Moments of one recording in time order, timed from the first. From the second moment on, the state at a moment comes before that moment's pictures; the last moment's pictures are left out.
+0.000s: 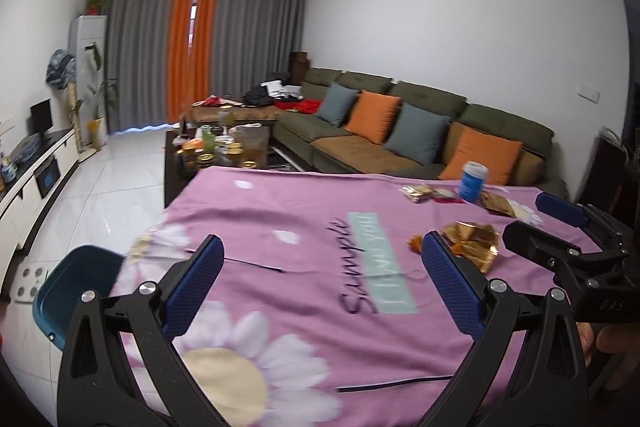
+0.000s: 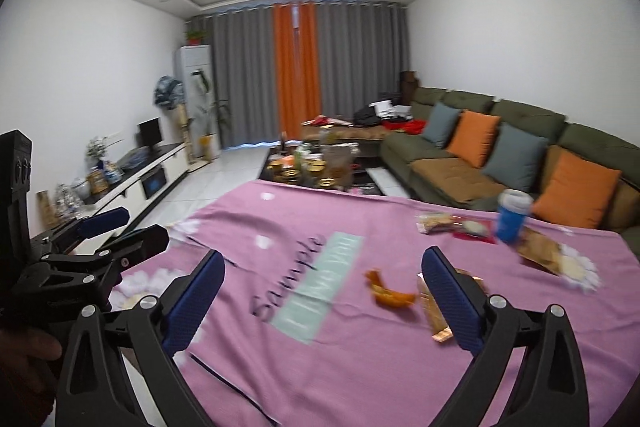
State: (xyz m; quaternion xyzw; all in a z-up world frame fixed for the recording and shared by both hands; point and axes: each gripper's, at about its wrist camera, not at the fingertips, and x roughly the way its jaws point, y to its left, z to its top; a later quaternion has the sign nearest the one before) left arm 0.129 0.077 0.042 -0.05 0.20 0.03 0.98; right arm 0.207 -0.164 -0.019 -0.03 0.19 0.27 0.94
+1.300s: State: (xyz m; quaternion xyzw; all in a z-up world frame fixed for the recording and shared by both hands) left arm 0.321 -0.028 -0.042 -0.05 0.35 -0.10 0.93; right arm 0.335 -0.264 -0.089 0.02 0.33 0.17 0.93
